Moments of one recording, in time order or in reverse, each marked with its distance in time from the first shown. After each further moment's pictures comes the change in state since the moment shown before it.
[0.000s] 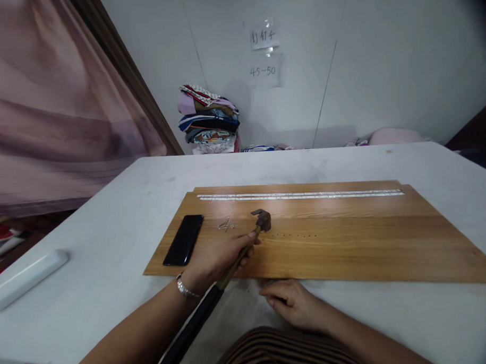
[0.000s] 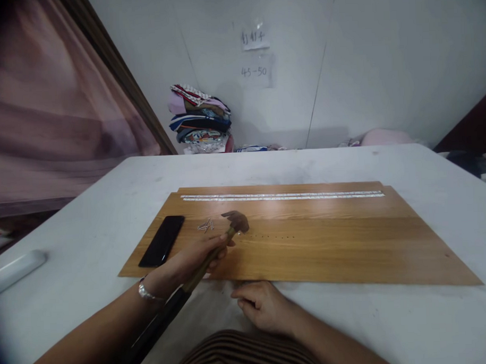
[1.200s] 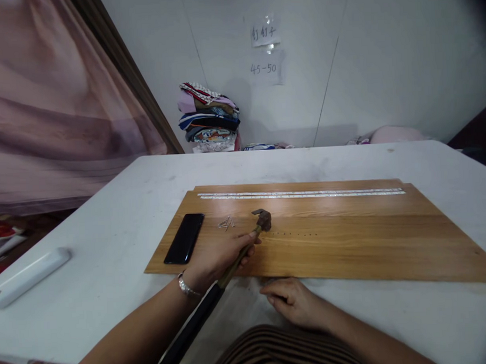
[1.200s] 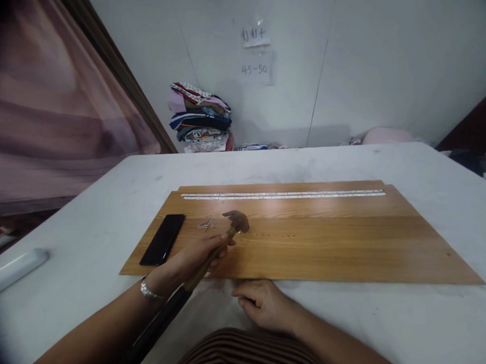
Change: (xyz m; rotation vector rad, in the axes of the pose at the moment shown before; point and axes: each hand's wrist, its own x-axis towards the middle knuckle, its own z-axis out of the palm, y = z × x) left_hand 0.003 -0.005 -0.005 -0.007 -0.050 -0.023; right_hand 0.000 -0.002 -0.001 0.003 -0.015 0.016
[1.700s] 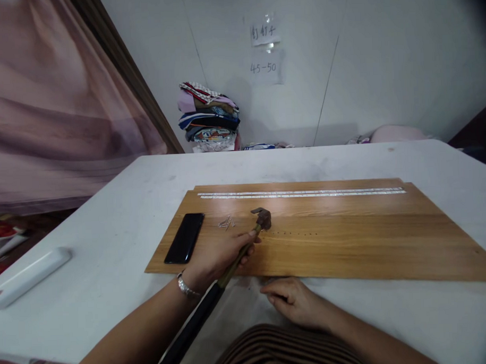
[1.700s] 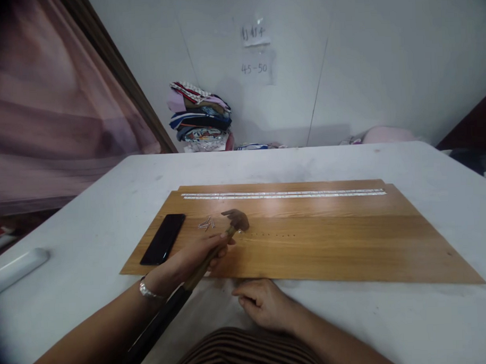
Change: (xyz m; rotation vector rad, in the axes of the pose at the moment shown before) left_hand -0.002 0.002 0.001 -0.002 0.007 -0.015; right_hand -0.001 0.002 0.001 -0.003 0.010 -0.005
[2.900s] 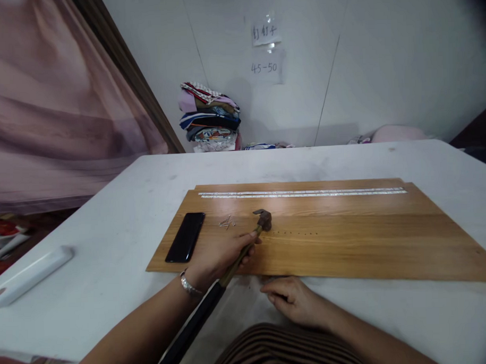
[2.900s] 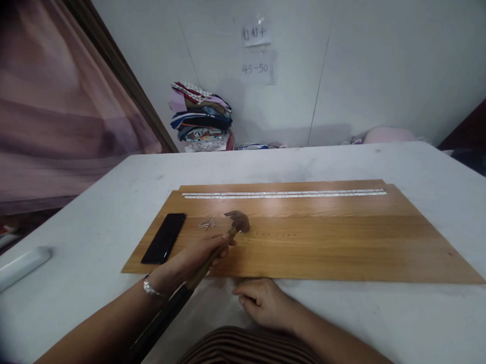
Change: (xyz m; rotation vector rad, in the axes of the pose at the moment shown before) left_hand 0.000 -0.001 0.003 0.016 0.036 0.010; right_hand 0.000 -0.002 -0.001 -0.008 -0.012 0.006
